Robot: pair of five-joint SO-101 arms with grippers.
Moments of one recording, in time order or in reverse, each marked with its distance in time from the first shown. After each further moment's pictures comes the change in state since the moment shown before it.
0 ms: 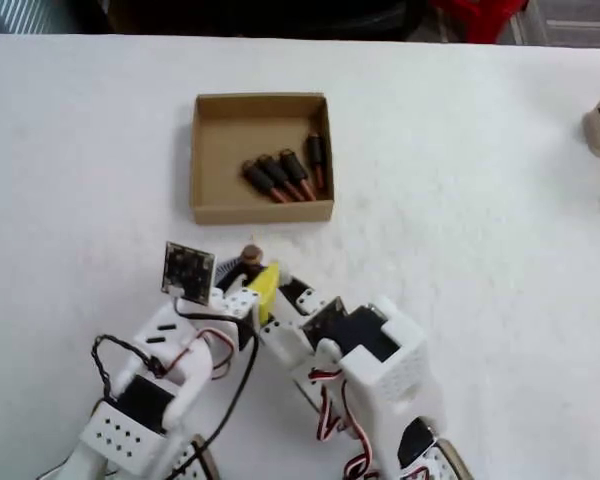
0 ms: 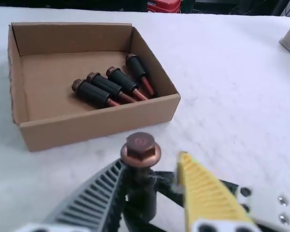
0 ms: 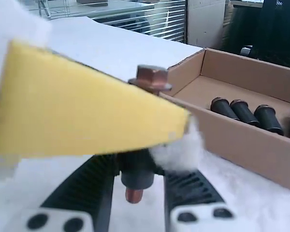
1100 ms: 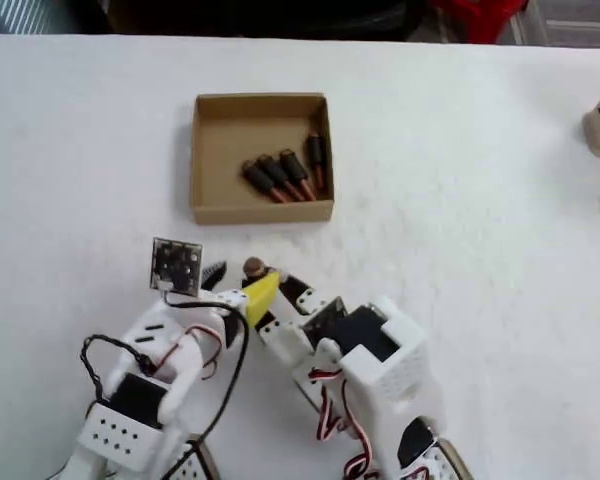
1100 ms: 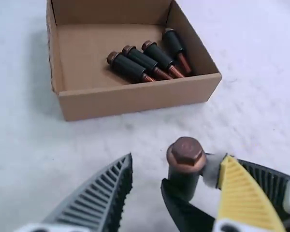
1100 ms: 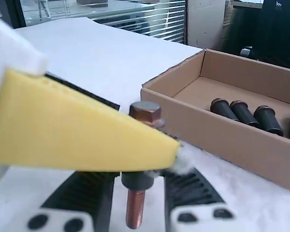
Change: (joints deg) left arm -6.2 -0.1 0.0 6.8 -0.2; right arm 0.1 0.0 0.0 0.0 0.0
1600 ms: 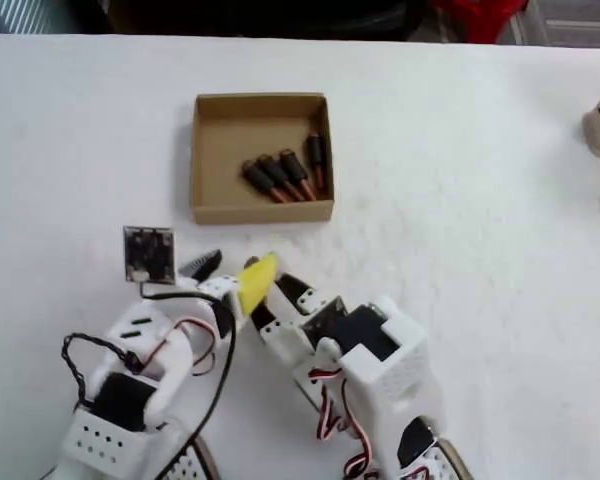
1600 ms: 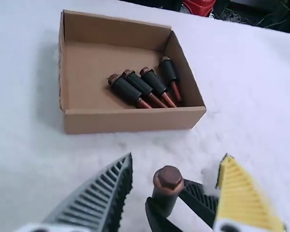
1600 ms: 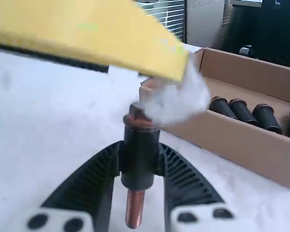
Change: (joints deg) left arm -0.4 0.0 -12.1 9.1 7.4; right arm 0.3 0.1 0.0 0.0 0.0
